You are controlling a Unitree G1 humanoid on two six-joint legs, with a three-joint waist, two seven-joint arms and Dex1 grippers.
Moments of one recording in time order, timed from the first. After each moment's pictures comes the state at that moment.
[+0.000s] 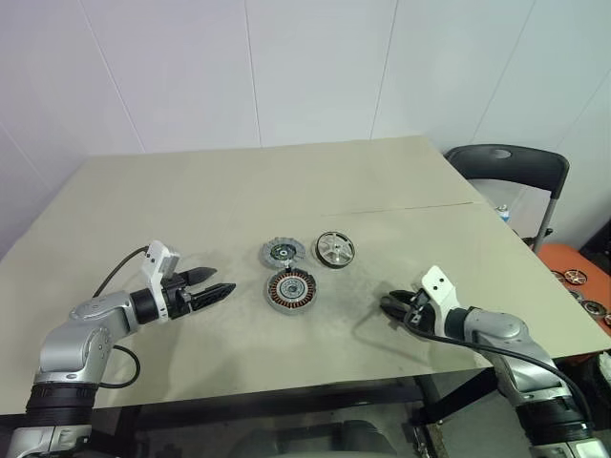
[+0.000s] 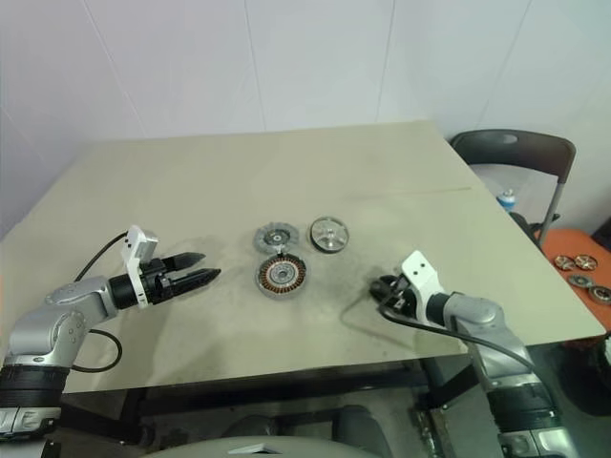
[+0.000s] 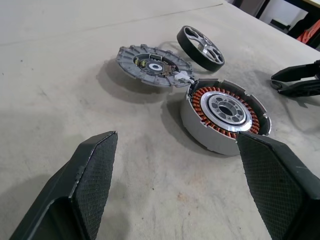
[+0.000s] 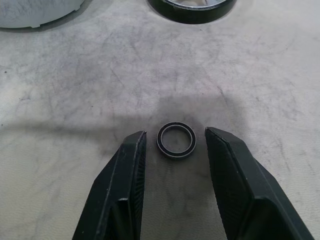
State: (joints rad) left arm -0.15 0.64 0.15 0.04 -0.55 0.58 -0.95; right arm -0.08 -0.59 0.04 0.01 0.20 0.41 0.80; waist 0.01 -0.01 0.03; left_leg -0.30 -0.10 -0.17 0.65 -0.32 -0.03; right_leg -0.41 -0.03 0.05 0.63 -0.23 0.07
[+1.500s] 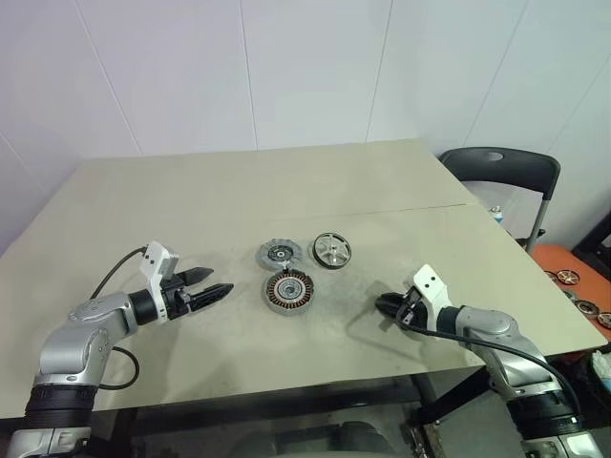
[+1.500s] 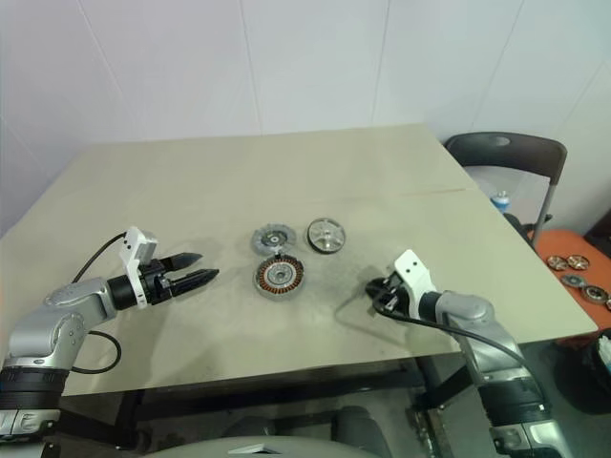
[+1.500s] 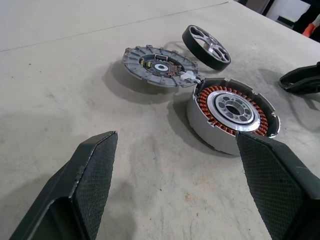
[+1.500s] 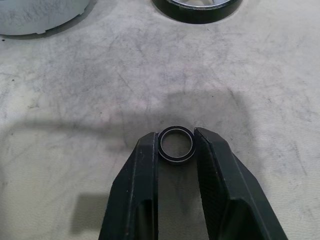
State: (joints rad) left arm -0.14 0.64 0.15 0.04 -0.53 0.55 -0.93; right arm -0.12 -0.57 0.05 0.02 0.20 0.47 0.79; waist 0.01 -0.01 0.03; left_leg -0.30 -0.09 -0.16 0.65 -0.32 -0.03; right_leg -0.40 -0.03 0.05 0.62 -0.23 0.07
